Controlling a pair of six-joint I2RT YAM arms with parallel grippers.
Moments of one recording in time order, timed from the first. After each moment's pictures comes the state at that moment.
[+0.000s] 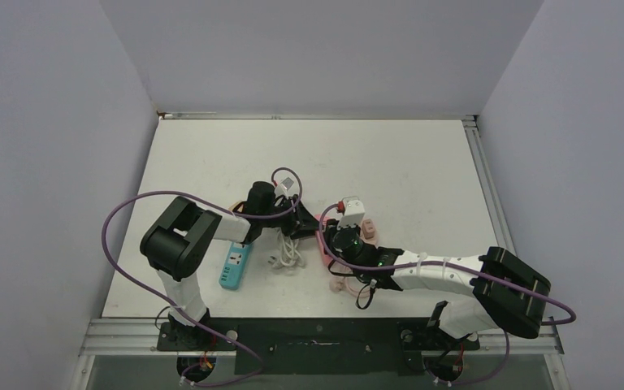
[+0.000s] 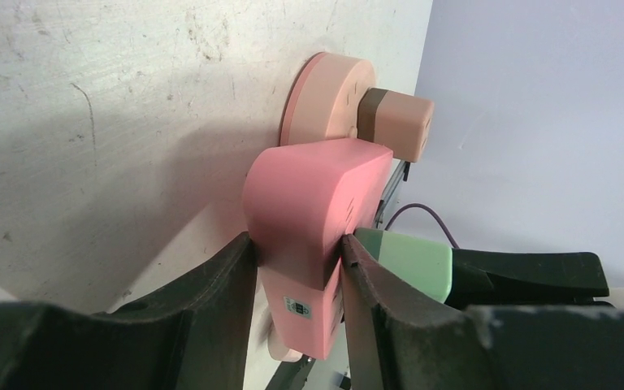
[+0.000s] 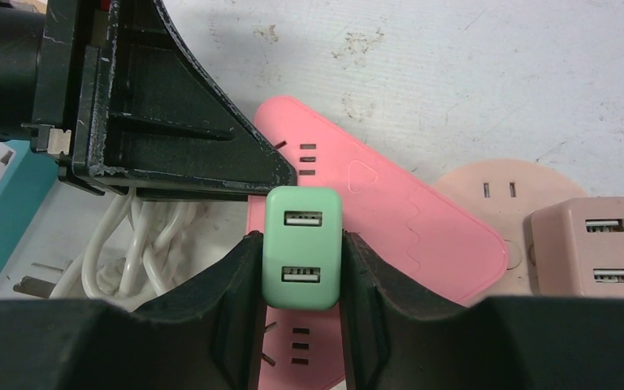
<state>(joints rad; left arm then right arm) -0.51 1.84 0.73 0.53 0.69 -1.10 1.04 1.36 0.57 0.23 0.56 0.56</state>
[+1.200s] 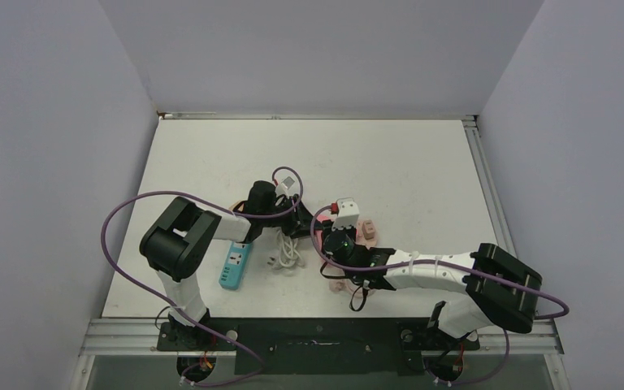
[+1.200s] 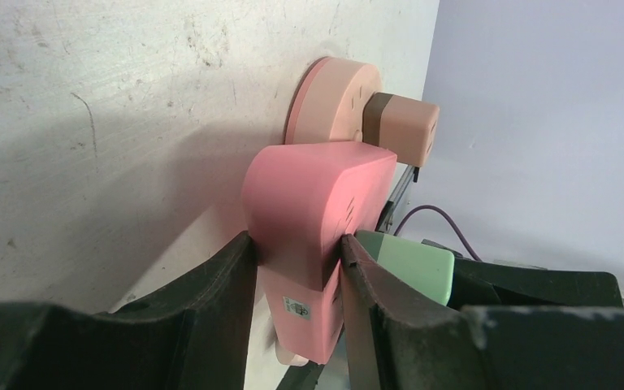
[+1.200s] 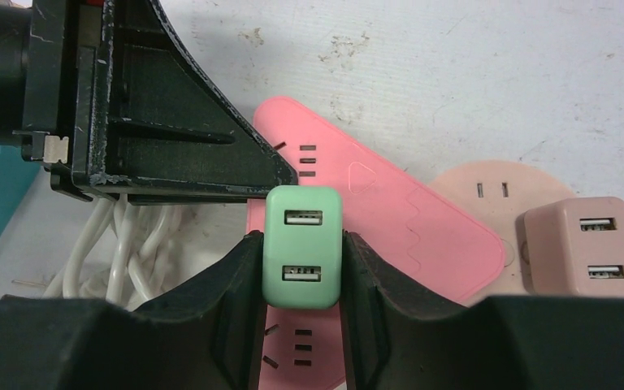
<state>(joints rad) -0.52 1.83 0.74 0.50 0.67 -1.07 1.07 1.41 0.61 0.19 0.64 0.58</state>
